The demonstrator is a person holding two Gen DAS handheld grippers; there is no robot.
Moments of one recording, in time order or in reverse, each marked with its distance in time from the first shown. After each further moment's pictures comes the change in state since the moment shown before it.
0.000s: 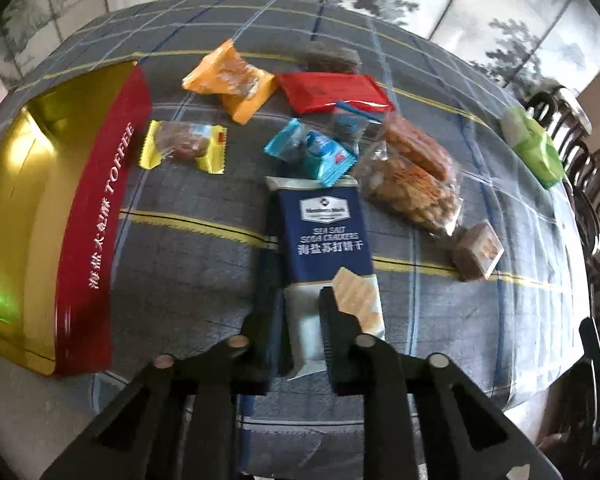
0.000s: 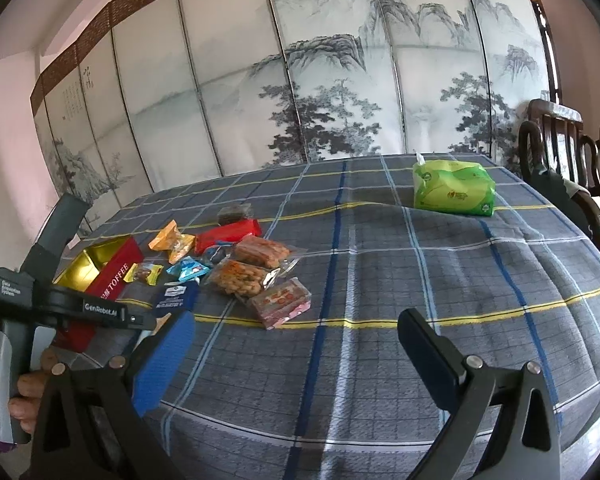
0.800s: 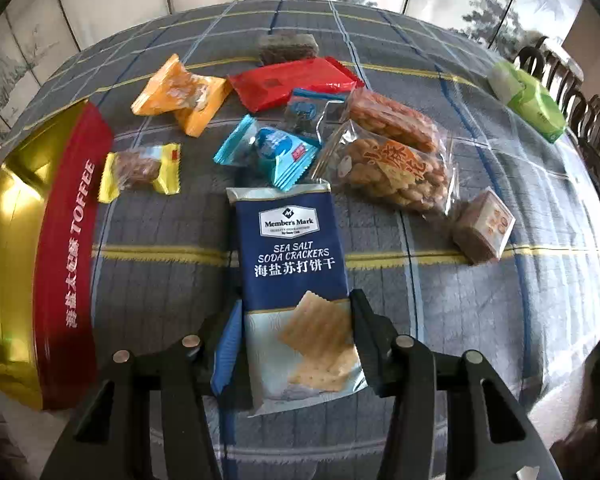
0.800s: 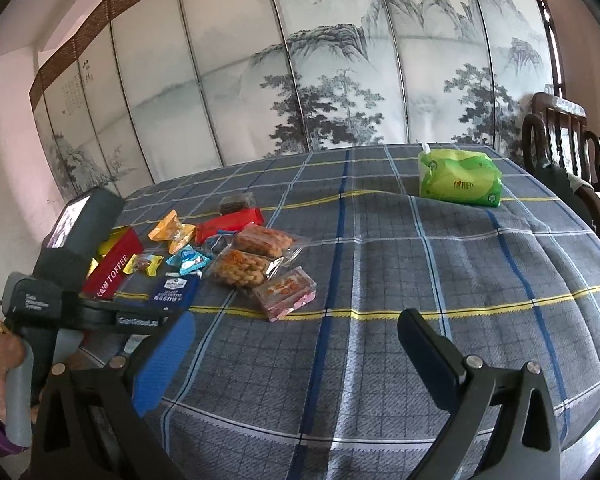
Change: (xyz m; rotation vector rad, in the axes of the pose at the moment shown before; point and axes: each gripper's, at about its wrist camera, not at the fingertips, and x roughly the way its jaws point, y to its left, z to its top) left arm 0.019 -0.039 0.005 0.173 -0.027 0.055; right arm 0.007 0.001 -0.002 0.000 0.032 0.006
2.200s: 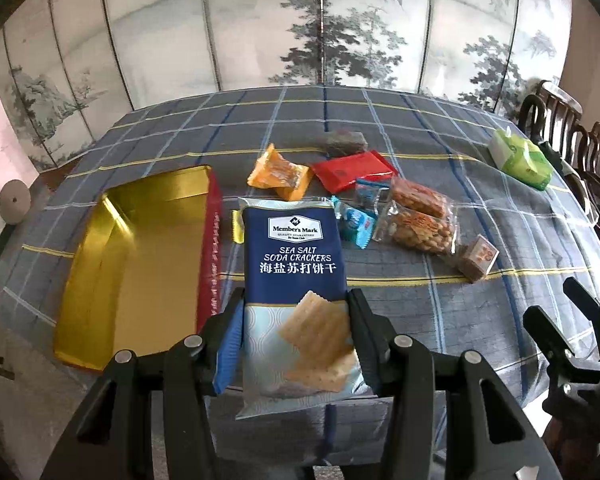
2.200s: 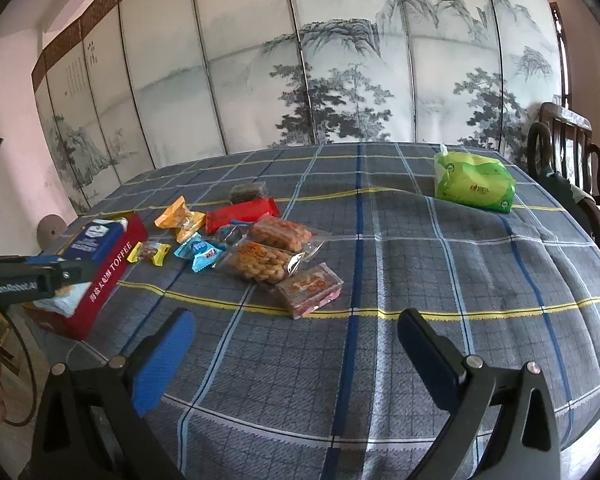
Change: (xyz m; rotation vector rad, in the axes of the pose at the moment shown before) left arm -0.100 0.046 -0.024 -0.009 -0.268 0.120; right arm 0.010 0.032 0.001 -0.054 0.035 -0.022
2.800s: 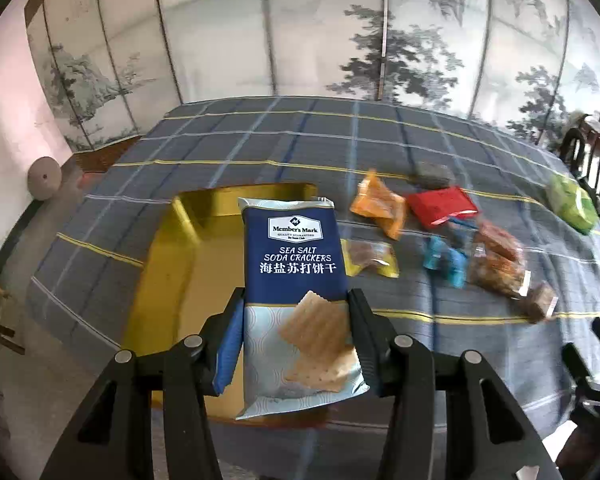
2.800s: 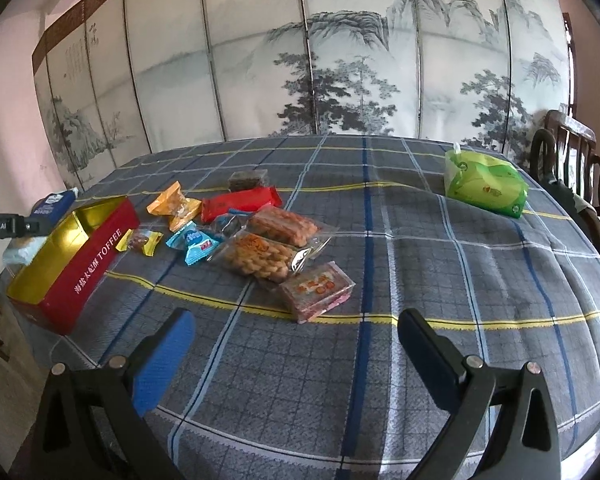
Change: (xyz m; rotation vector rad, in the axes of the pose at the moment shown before) left arm 0.009 0.094 0.024 -0.102 -0.015 0.116; right arm 0.026 0.014 0.003 -0.049 0.032 -0.024
